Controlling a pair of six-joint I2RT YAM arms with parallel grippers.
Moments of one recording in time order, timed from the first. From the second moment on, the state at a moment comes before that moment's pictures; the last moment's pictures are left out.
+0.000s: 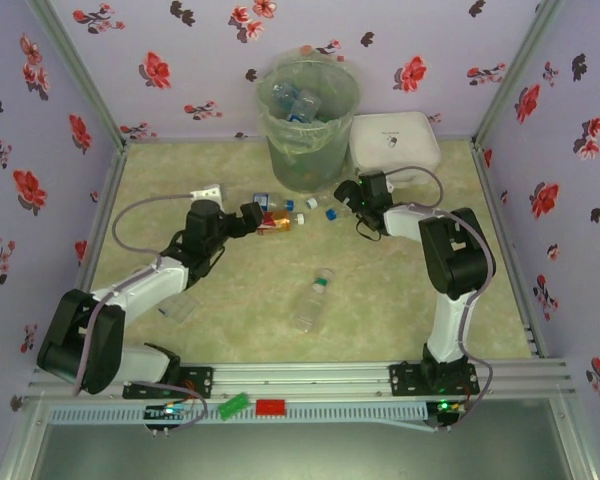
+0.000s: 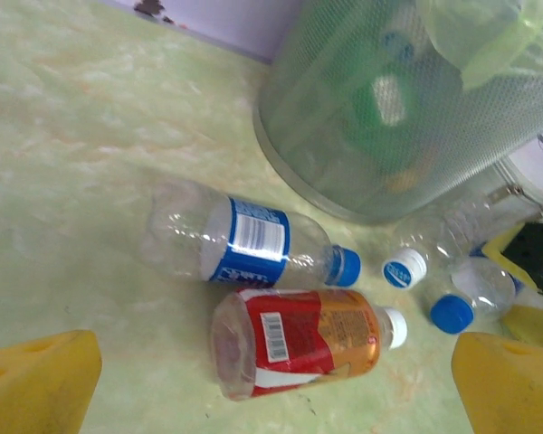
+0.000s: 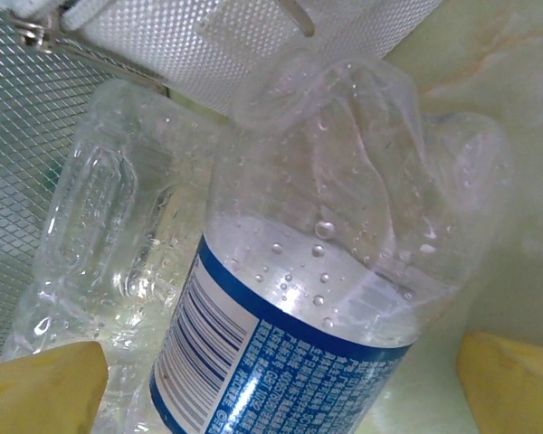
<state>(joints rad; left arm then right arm) -0.46 1.33 0.67 0.24 -0.10 -0.56 0.34 1.94 1.11 0.08 0.02 0.94</state>
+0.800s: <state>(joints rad) -0.44 1.33 0.68 0.27 -0.15 -0.62 0.33 1.83 1.00 -0.01 0.08 0.89</state>
